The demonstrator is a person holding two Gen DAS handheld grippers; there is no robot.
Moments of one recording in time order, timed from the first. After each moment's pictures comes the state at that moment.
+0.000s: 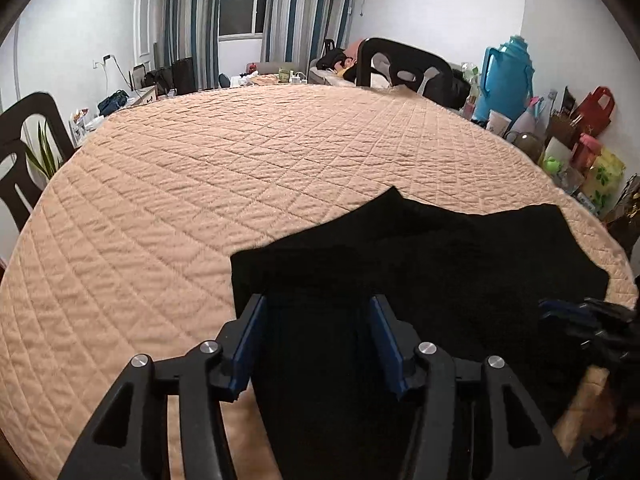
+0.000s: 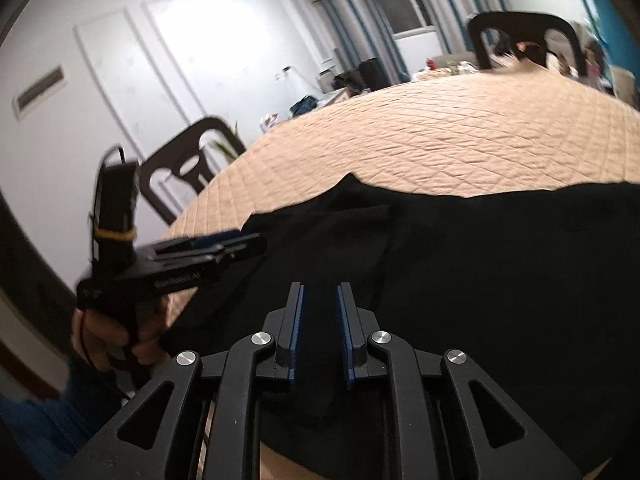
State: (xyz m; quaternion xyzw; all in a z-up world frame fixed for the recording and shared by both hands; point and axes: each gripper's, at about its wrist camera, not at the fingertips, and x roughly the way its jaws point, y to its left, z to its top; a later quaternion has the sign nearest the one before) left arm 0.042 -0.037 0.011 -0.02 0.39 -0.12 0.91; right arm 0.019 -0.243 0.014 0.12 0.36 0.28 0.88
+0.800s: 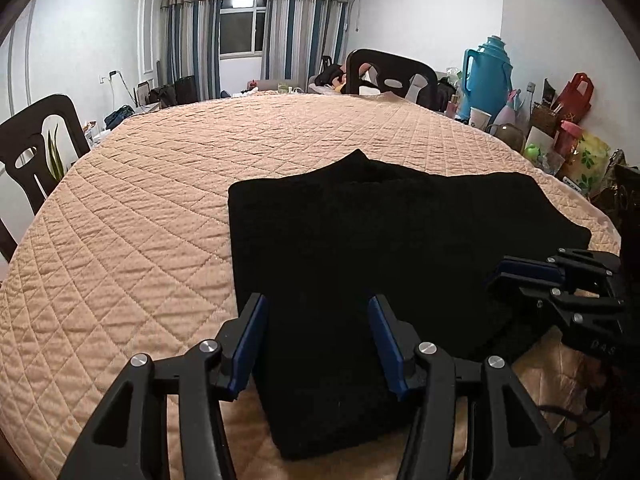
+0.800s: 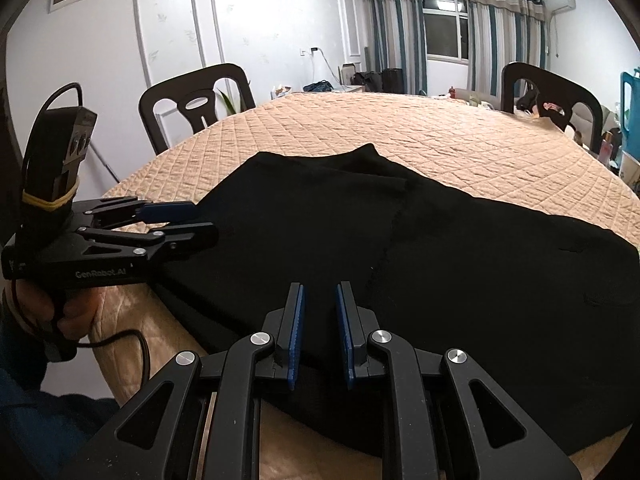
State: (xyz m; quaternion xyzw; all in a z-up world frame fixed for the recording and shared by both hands) left arm -0.022 -0.044 0.001 -0.01 0.35 -0.12 0.93; right arm -0.014 -0.229 -0.002 -0.03 0.34 0.27 0.90
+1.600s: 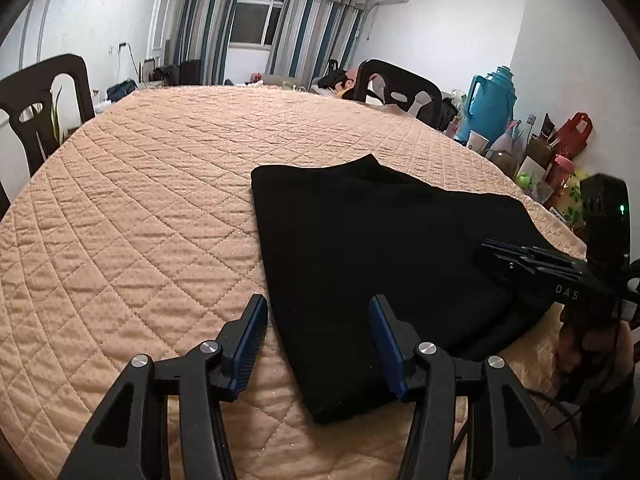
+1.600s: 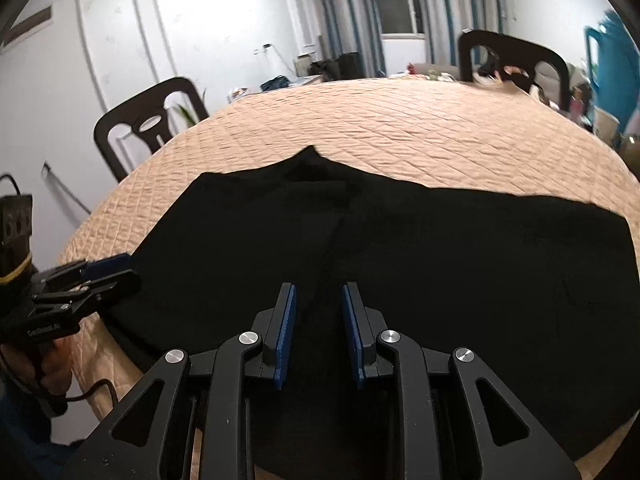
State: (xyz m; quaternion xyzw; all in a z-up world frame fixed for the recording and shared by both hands) left arm -0.027 -0.015 0.000 -0.08 0.36 -0.13 0.92; right arm 0.020 -0.243 0.000 0.03 0.38 0.20 0.90
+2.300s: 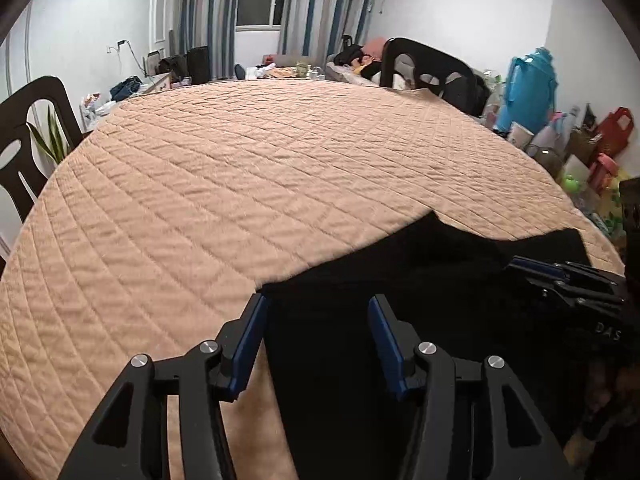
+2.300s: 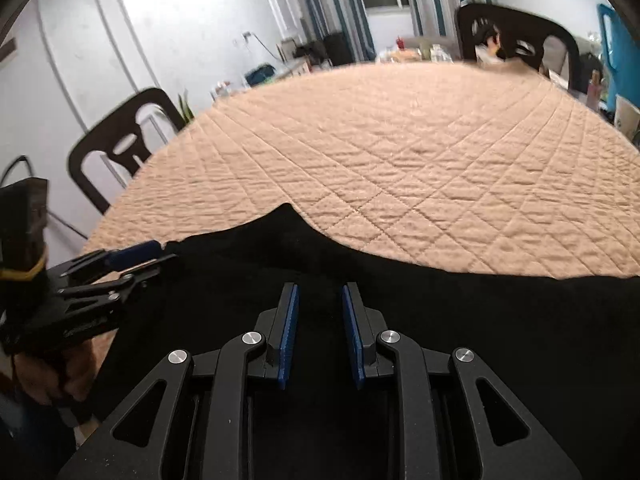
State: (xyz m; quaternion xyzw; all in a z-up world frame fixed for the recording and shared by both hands) left arm 0.074 -0.028 0.011 -0.04 0.40 -0.10 0.91; right arm 0.102 -0.228 0.012 0.06 0.42 0.21 0.88
